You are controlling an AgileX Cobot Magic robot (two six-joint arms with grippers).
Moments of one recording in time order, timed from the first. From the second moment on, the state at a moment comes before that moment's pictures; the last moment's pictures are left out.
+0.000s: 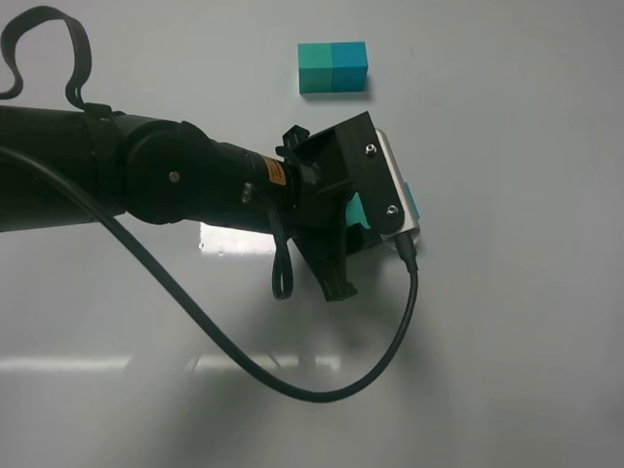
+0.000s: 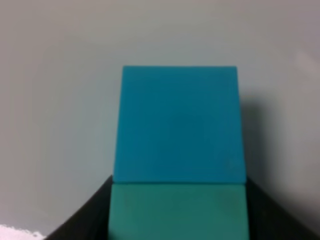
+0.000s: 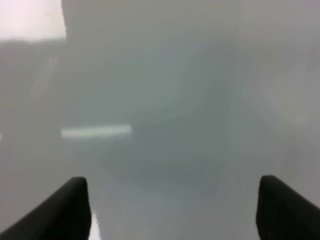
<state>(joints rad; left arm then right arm) -0.80 1.66 -1.39 -0.09 0.20 0.85 -0.13 0.00 -0.51 -0.01 0.99 -0.02</state>
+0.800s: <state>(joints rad) -0.82 1.65 -1.39 -0.08 0.20 0.84 -0.13 0.00 -0.51 -0.01 0.99 -0.02</state>
